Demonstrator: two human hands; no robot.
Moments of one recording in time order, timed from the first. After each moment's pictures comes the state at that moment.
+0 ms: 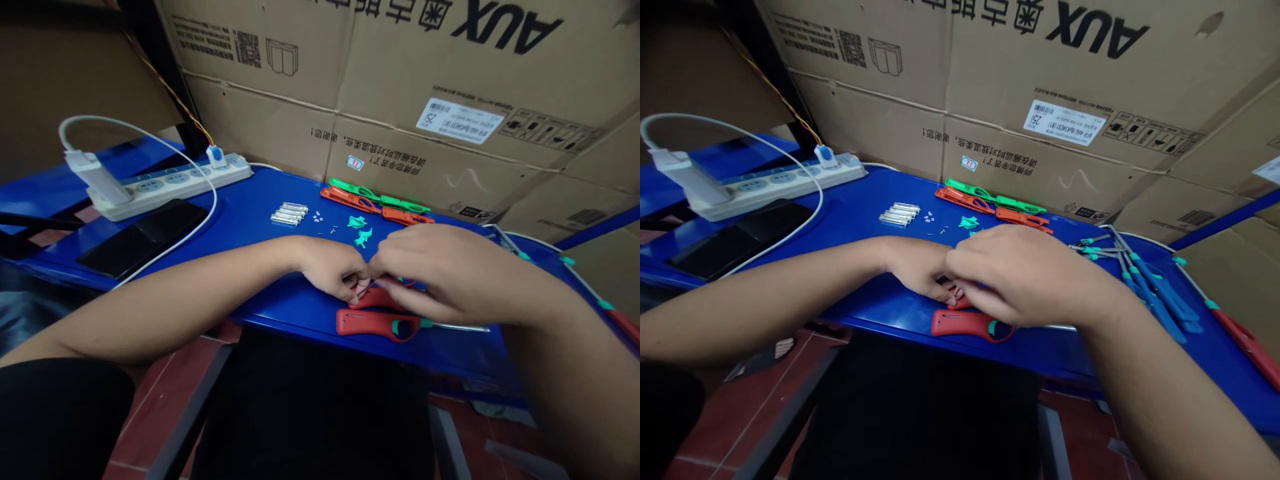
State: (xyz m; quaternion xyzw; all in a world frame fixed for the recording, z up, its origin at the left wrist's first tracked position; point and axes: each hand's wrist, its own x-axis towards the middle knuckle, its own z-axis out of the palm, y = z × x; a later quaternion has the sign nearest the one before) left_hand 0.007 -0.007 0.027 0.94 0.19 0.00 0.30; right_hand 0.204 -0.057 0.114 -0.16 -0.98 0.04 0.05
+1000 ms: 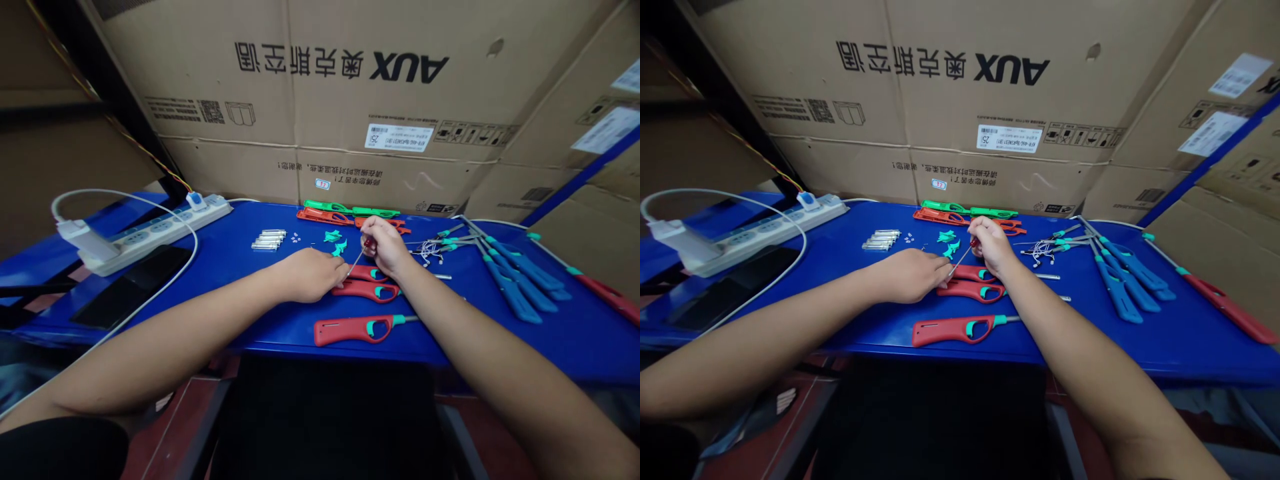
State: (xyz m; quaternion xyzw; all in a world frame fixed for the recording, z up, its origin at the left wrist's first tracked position) left_hand 0.016 -0.014 0.025 0.97 0.22 -0.03 -0.06; right_hand 0.215 0.030 -0.010 -0.38 -0.52 0.54 0.54
